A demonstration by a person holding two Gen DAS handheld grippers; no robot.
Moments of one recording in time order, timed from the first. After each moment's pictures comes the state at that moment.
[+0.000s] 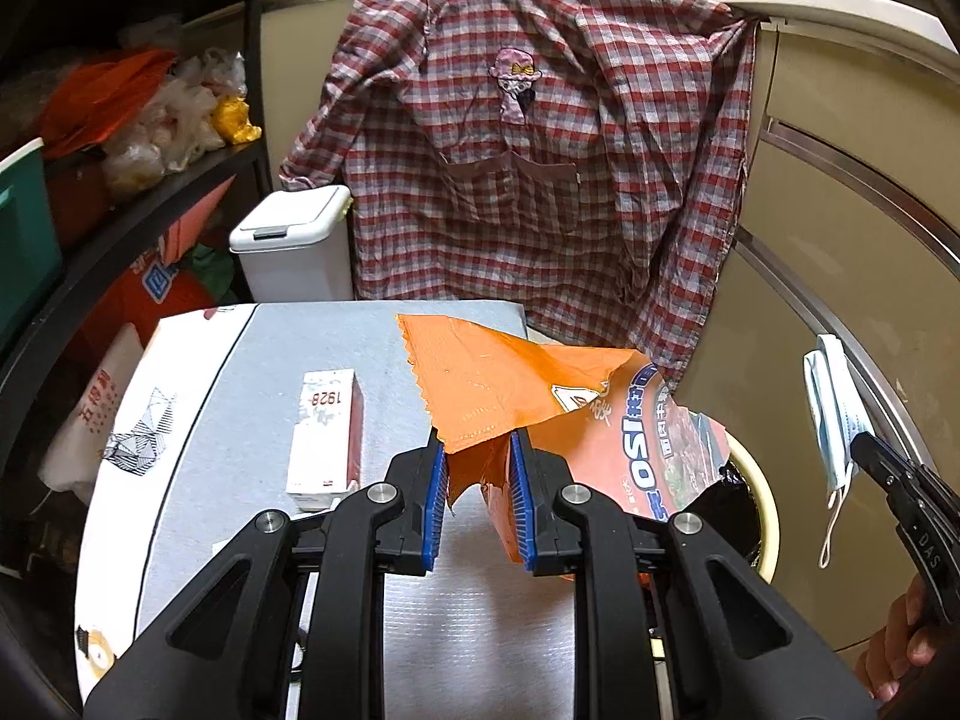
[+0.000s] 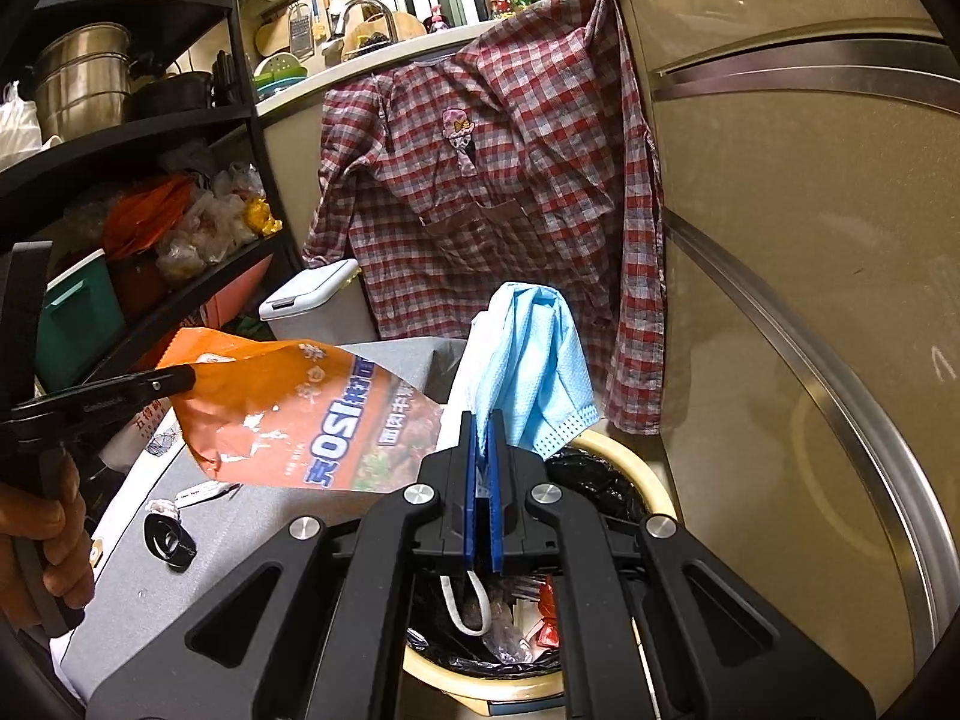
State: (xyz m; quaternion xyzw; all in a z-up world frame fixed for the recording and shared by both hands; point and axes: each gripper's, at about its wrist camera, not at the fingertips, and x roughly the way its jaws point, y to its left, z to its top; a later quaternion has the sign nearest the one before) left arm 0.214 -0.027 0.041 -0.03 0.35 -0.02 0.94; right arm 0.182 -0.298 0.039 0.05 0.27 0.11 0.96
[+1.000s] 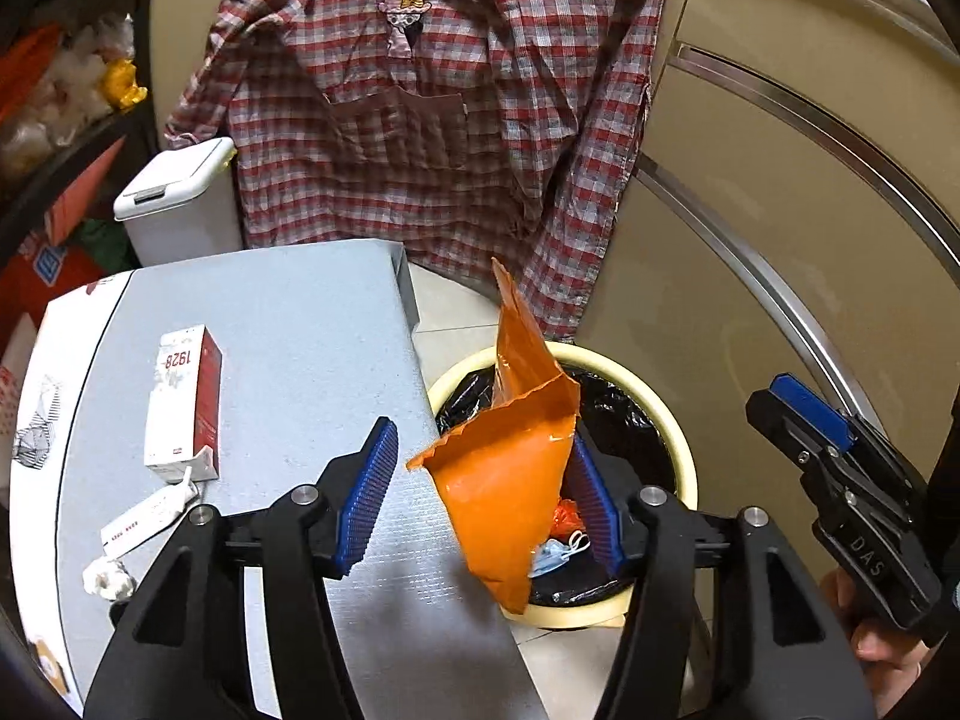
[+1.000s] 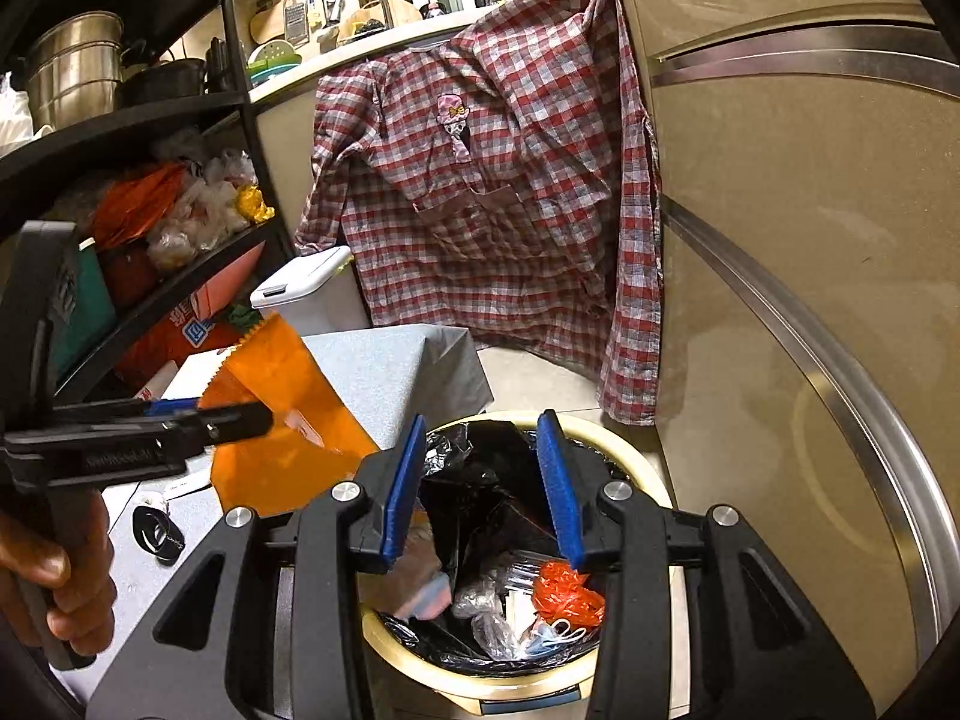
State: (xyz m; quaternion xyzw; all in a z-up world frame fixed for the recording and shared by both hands) left arm 0.224 -0.082 0.015 -0.04 0.41 -0.13 0.90; right arm 0.187 -0.301 0.032 0.05 0.28 0.11 0.95
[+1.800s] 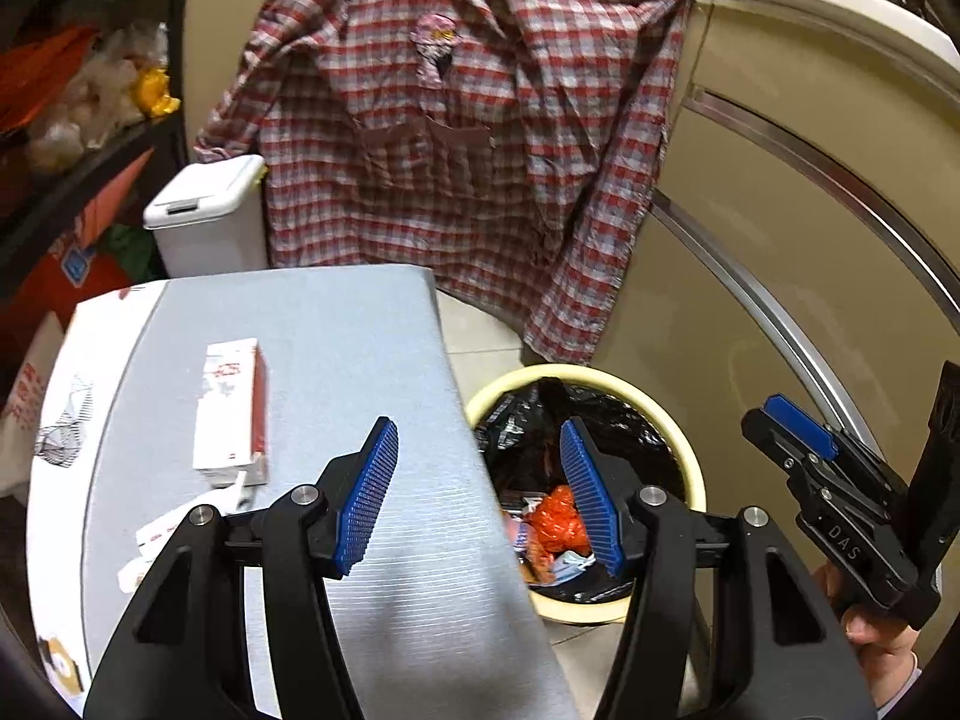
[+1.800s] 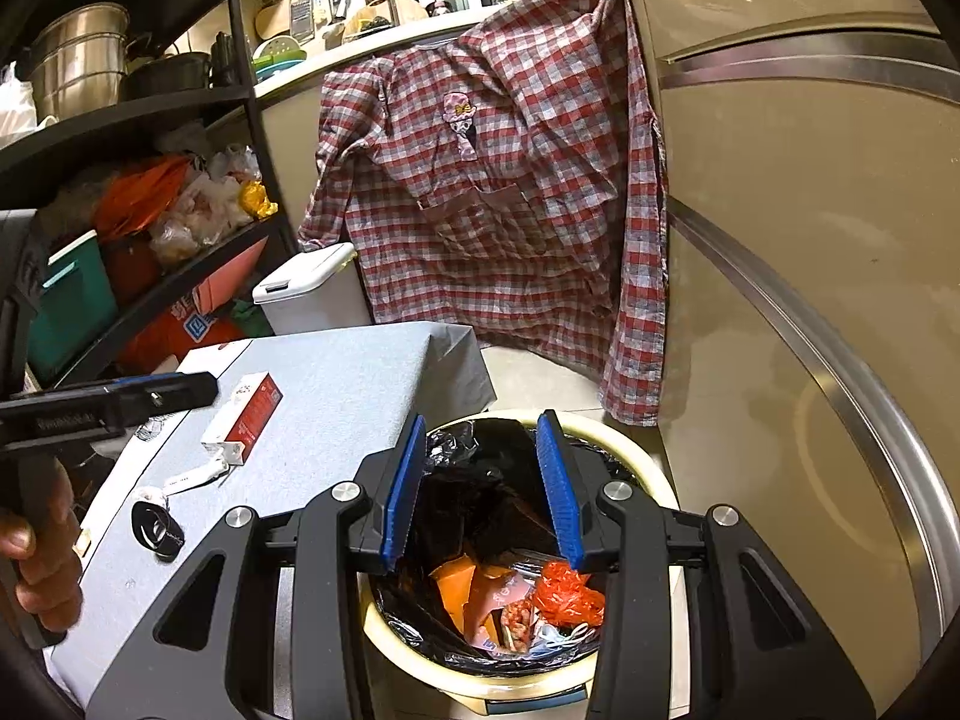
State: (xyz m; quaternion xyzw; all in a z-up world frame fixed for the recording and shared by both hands) left arm 0.206 -0.041 0.037 -0.05 0.38 -0.12 0.92; right arm 0.185 -0.291 0.032 0.04 0.28 0.11 0.95
